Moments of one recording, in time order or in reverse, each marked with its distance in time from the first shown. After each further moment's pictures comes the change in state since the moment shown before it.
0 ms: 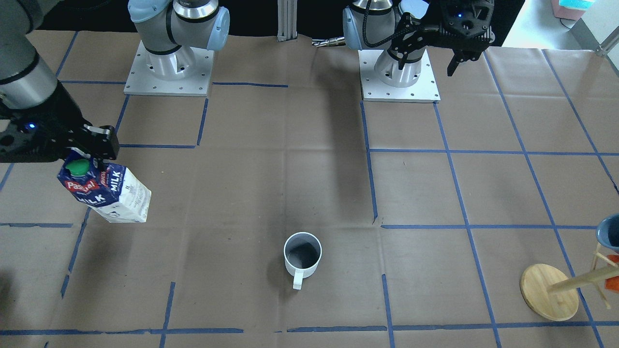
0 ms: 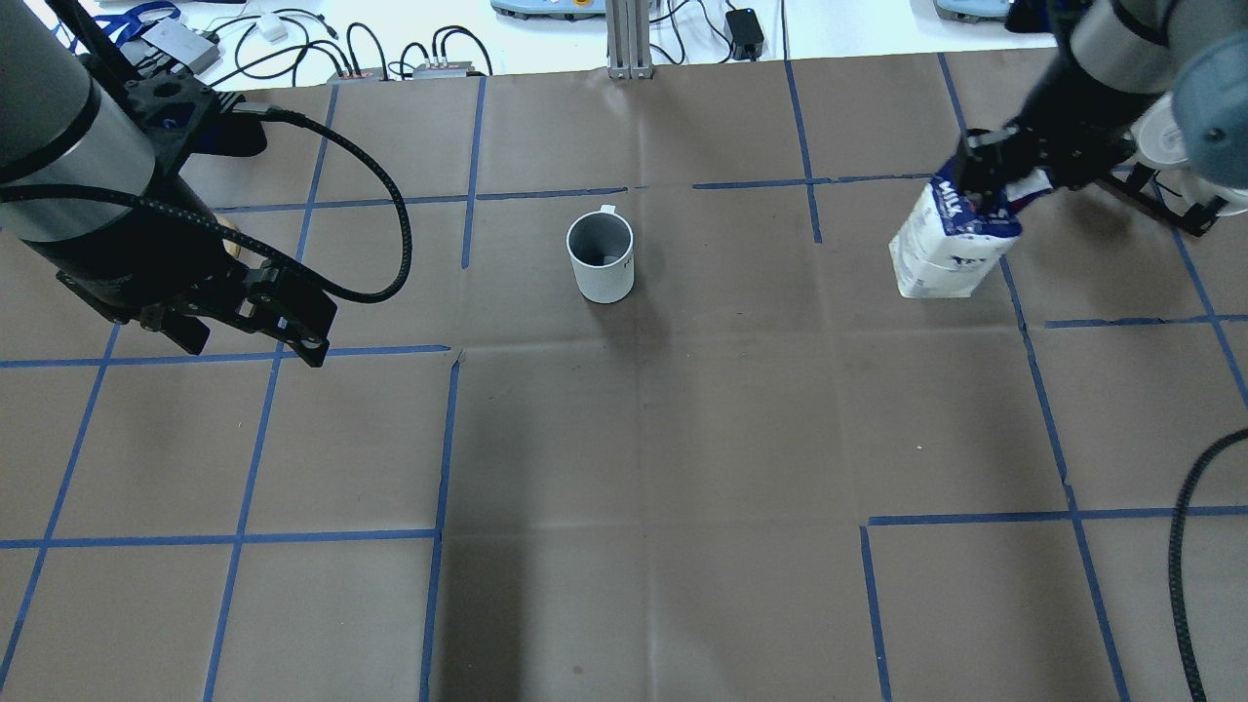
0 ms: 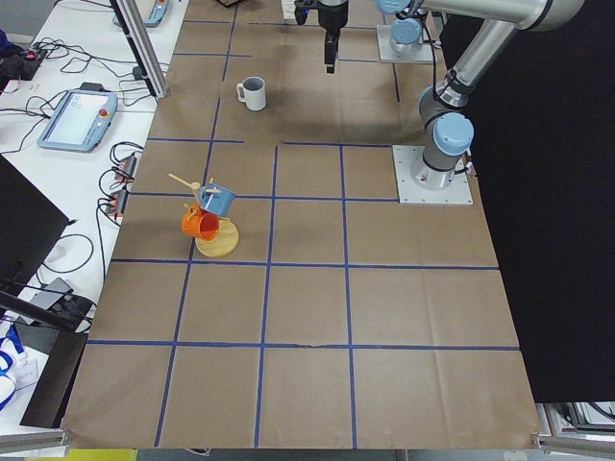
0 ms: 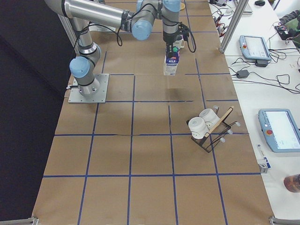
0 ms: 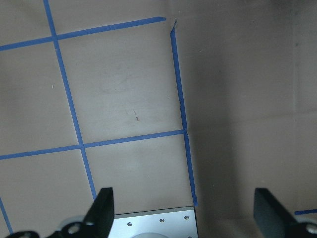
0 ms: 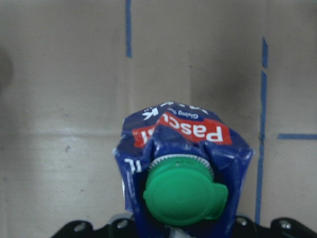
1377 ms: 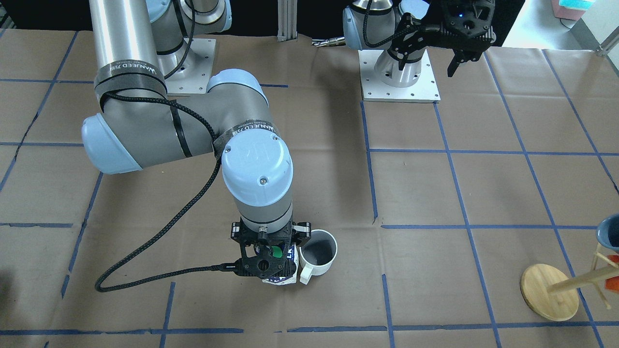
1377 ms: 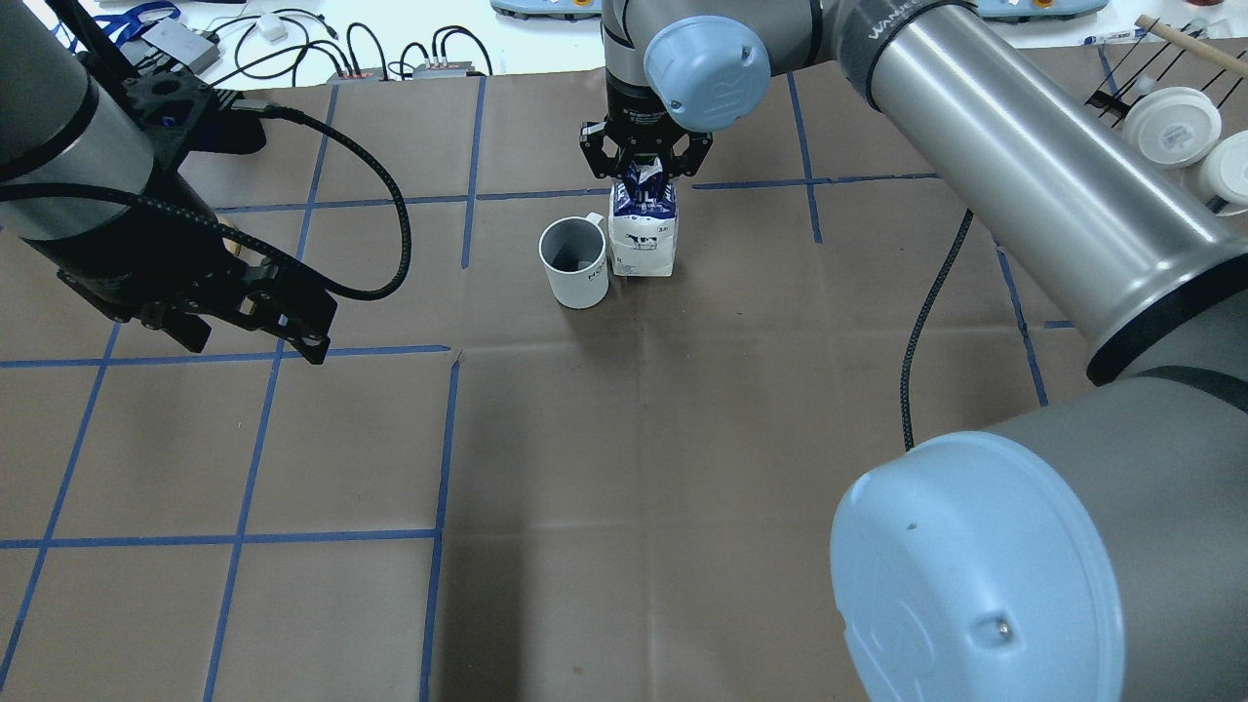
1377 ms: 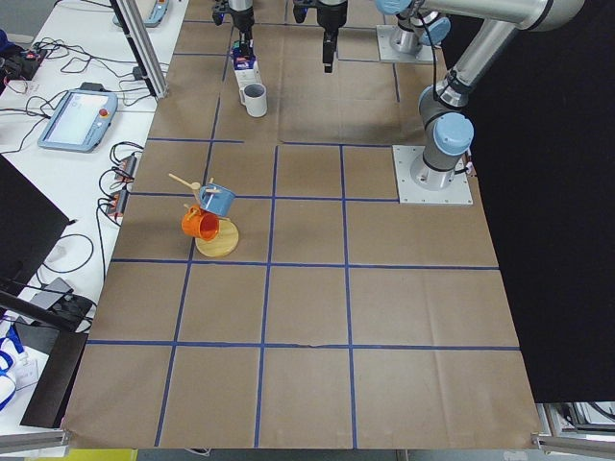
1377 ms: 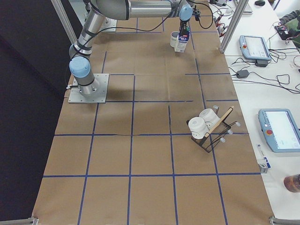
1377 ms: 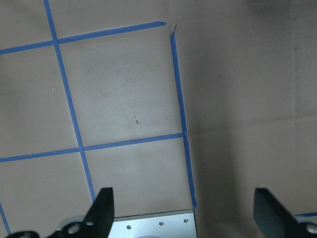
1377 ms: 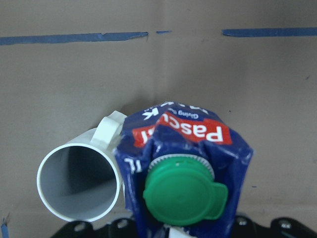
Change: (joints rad) left arm 0.003 -0.002 0.000 0.001 -0.006 0.001; right arm 0.421 0.509 -0.445 0.004 -0.006 0.455
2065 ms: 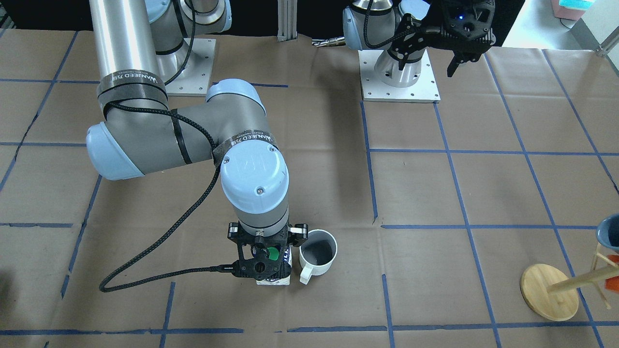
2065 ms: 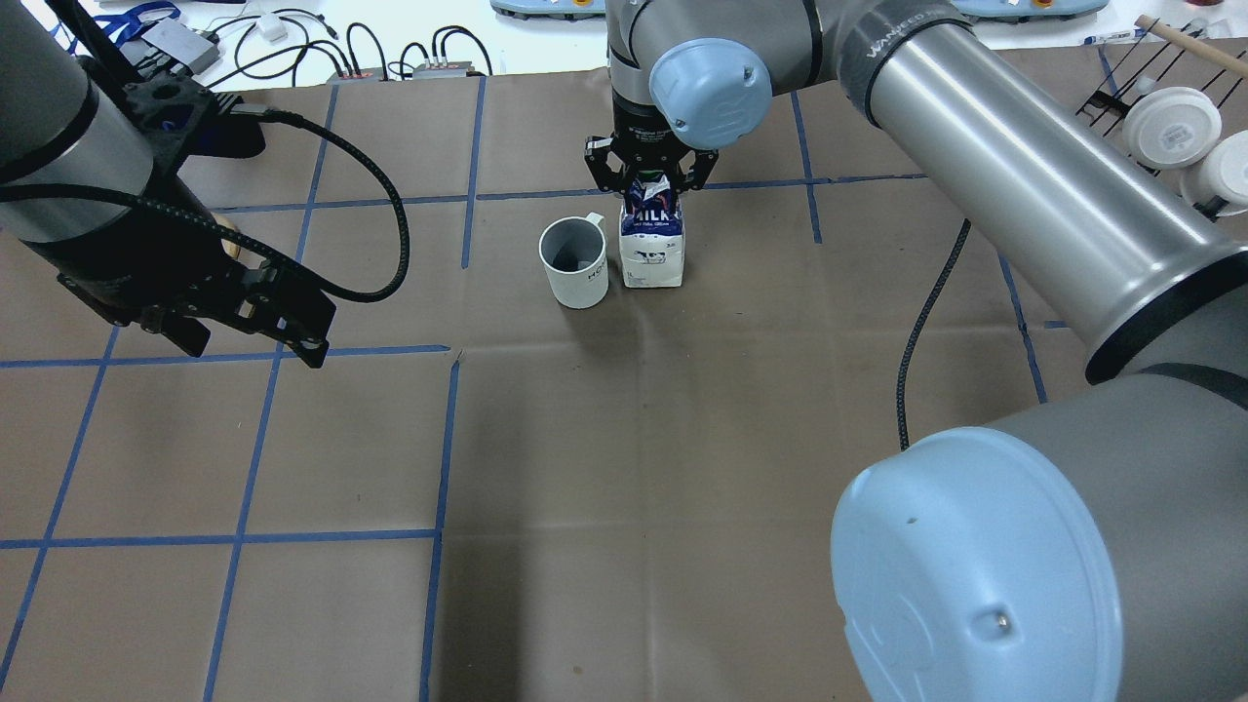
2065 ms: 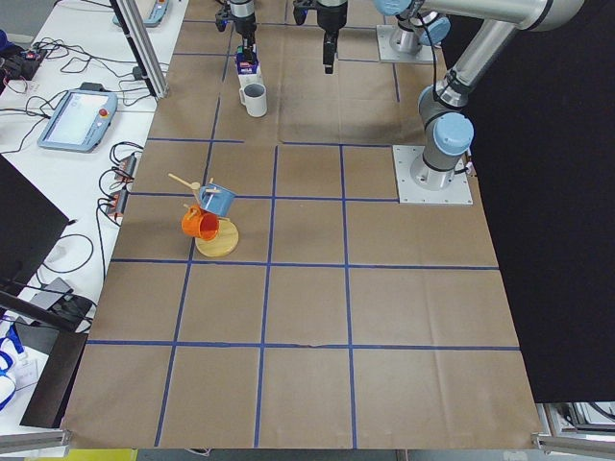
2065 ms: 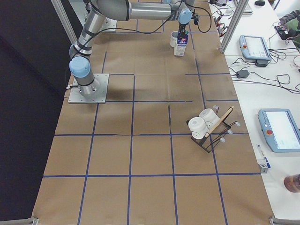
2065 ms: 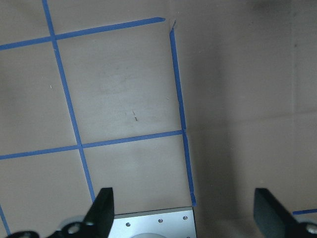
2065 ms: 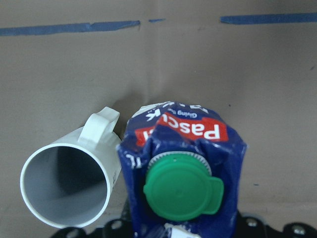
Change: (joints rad) left arm 0.004 -0.001 -0.001 -0.008 -0.001 0.001; right arm -0.007 -0.002 0.036 -0.024 0.004 0.015
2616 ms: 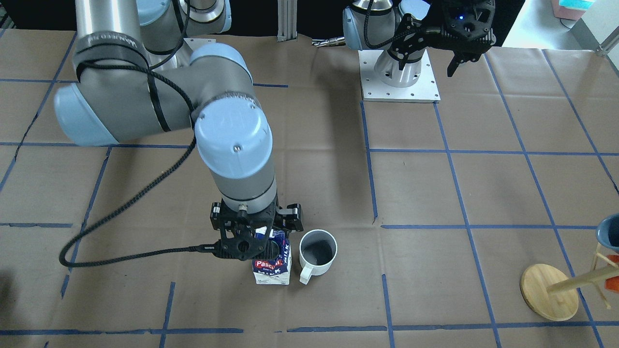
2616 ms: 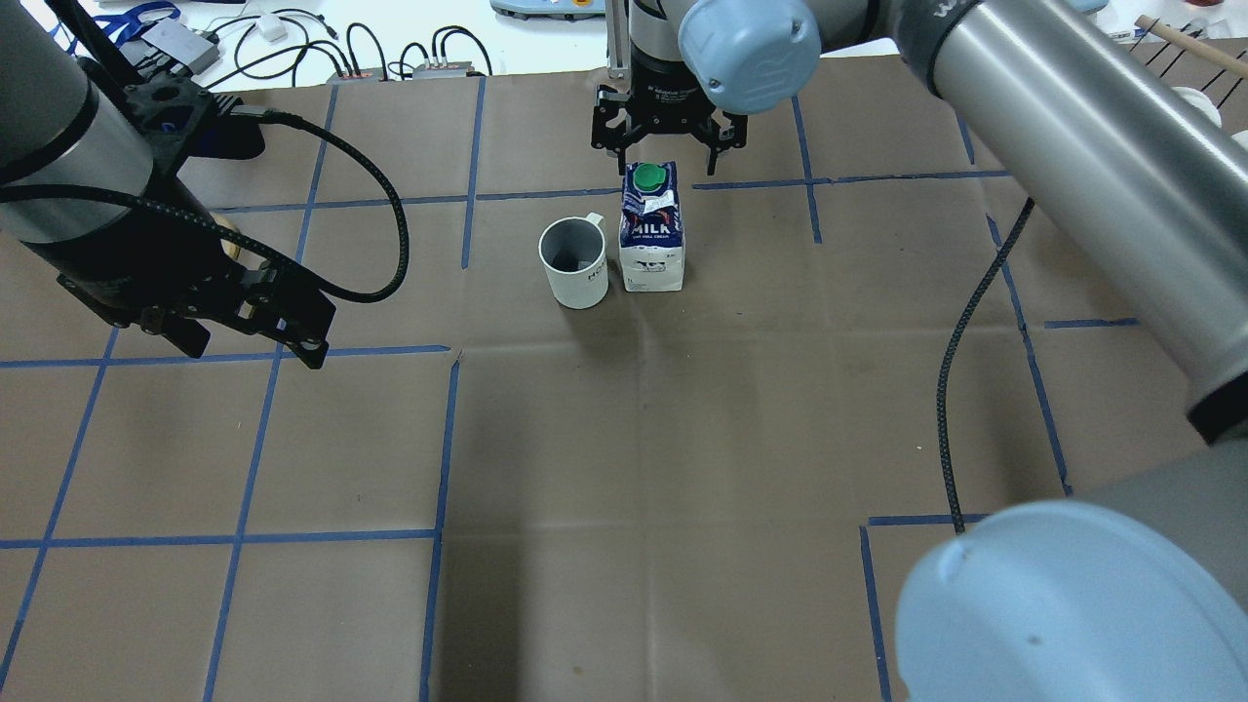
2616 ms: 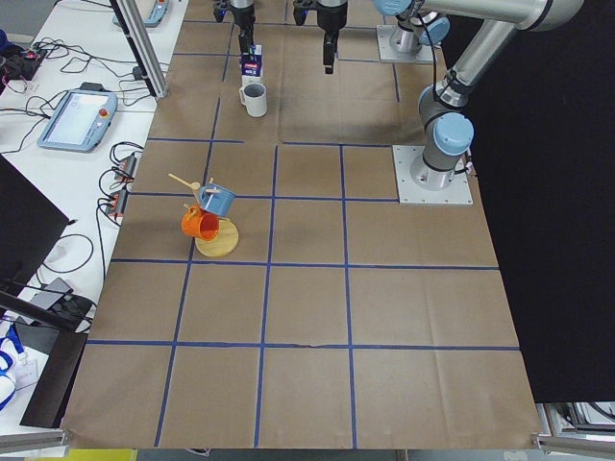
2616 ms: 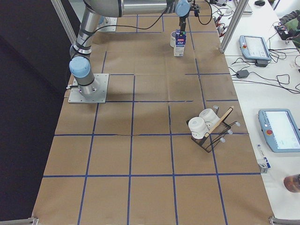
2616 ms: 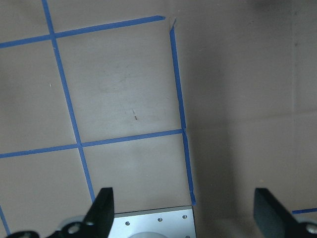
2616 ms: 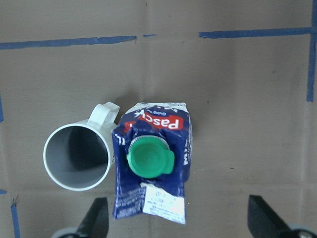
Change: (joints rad) left arm 0.001 0.000 -0.001 -0.003 -0.001 -0.002; right arm -0.026 -0.154 0.046 0.053 -0.003 -0.054
